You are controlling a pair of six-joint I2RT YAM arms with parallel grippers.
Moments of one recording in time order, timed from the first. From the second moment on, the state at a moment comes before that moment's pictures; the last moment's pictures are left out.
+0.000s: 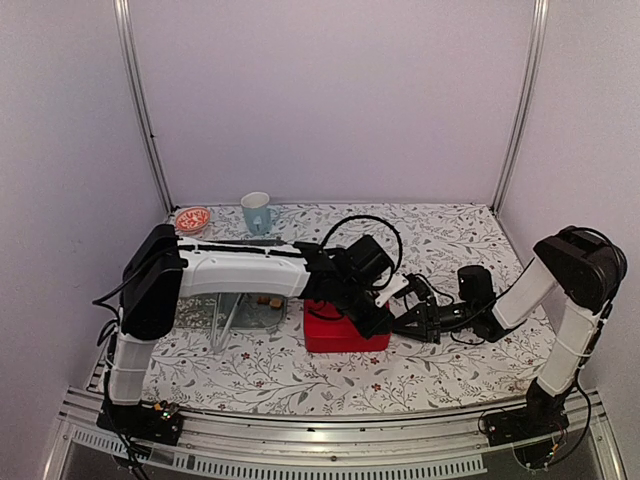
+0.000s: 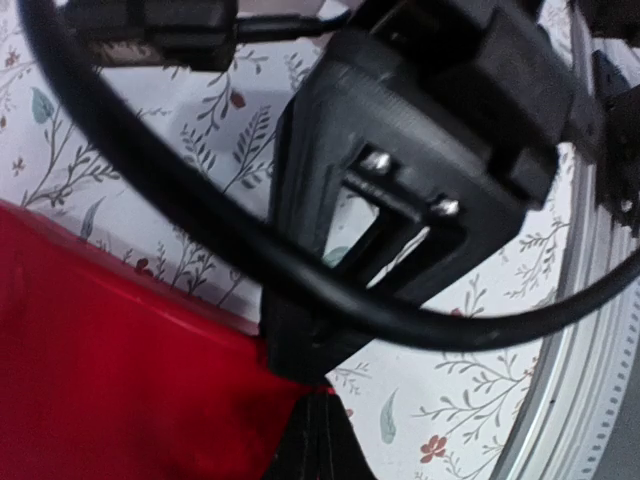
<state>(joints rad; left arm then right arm) -1.11 2.17 1.72 -0.54 0.19 -0.07 0.44 1.81 0.44 0.79 -1.02 0.87</state>
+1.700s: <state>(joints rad) -1.03 1.79 0.97 -0.04 0.17 -0.46 0.39 2.15 1.21 0.12 -0.94 0.40</state>
